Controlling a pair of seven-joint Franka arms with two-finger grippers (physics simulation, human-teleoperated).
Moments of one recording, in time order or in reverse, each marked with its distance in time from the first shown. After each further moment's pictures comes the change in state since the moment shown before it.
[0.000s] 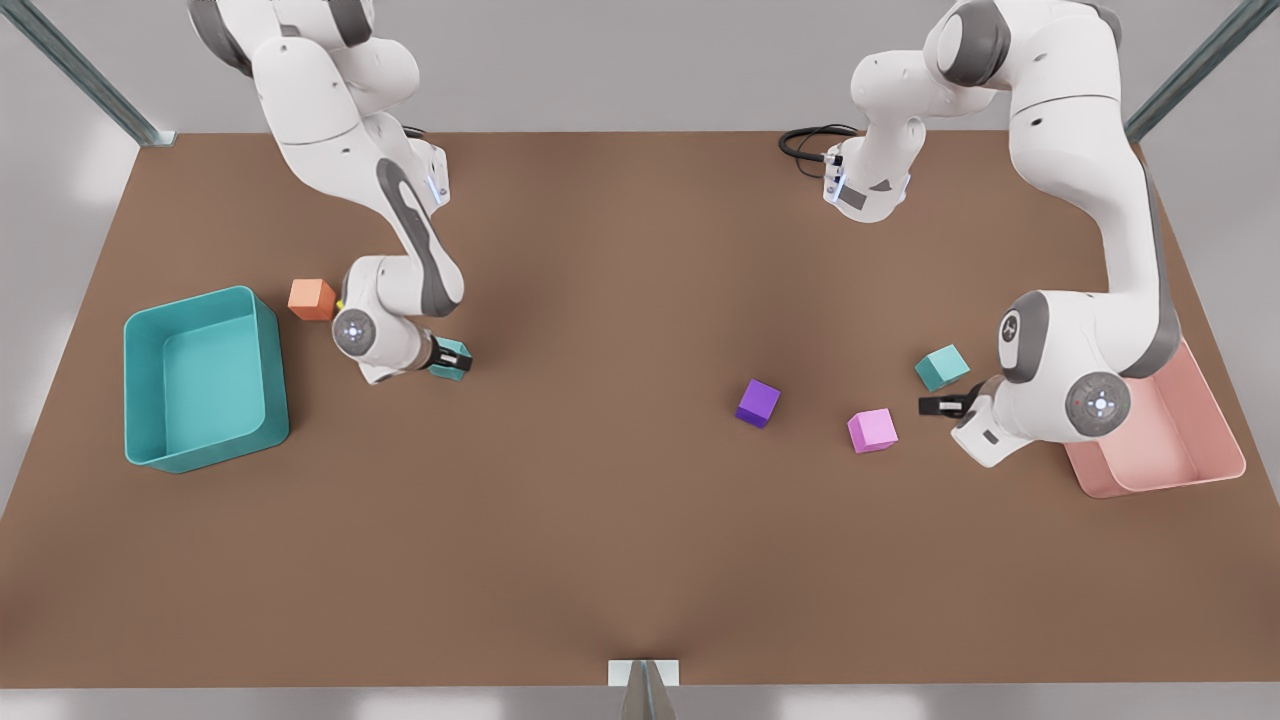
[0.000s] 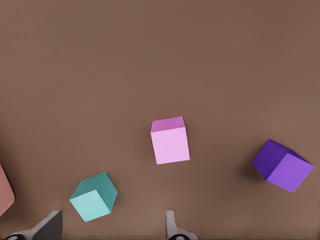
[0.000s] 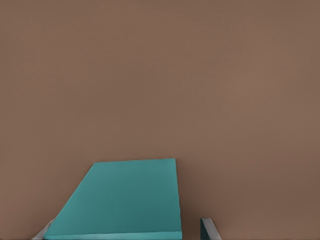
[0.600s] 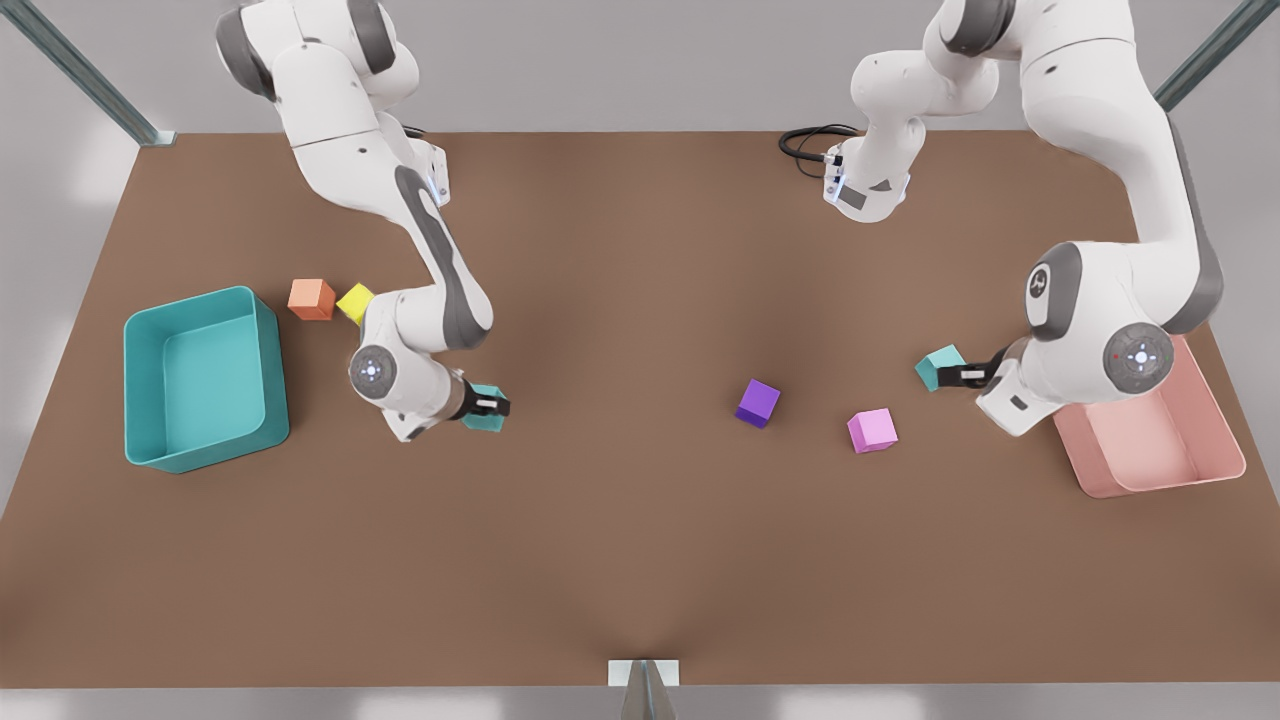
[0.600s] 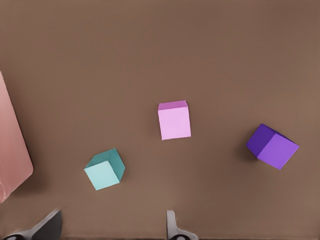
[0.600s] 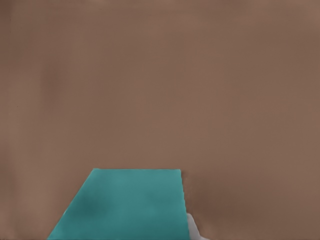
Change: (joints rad) left arm -0.004 -0.143 0.032 -0.043 0.006 -0.110 -0.031; right arm 0.091 0.178 0.009 0.560 0.065 -0.199 -0.052
